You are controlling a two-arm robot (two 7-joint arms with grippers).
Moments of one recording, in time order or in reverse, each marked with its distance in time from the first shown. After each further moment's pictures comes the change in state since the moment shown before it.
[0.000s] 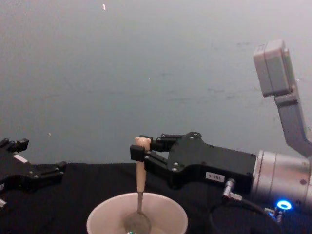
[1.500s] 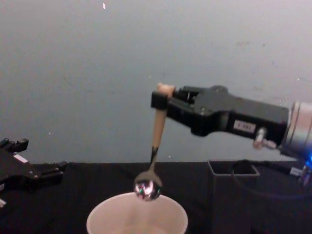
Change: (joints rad) left arm 0.000 0.000 0.000 0.000 0.000 0.000 0.000; right arm -0.032 0.105 0.048 -0.216 0.133 0.119 -0.005
